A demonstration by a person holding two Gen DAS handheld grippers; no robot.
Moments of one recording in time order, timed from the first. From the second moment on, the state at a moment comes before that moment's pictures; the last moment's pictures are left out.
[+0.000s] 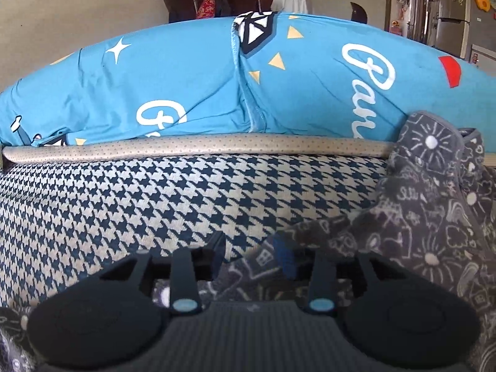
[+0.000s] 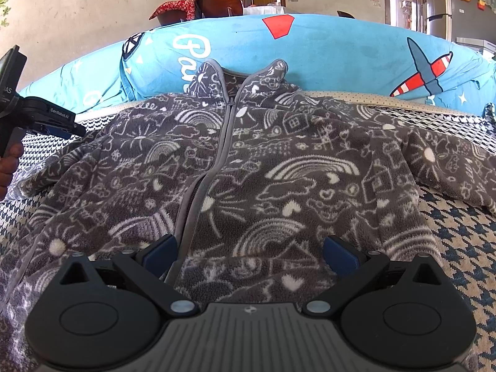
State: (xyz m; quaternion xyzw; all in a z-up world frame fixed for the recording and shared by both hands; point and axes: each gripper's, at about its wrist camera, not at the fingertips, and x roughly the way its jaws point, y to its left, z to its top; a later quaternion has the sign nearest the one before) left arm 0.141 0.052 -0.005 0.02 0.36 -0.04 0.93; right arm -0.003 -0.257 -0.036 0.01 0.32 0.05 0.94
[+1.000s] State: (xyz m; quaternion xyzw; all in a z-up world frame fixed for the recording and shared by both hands) left arm 0.065 0.004 0.008 0.16 0.36 -0.04 0.92; right arm -0.032 -0.232 -0.025 -0.02 0.34 0.09 0.94
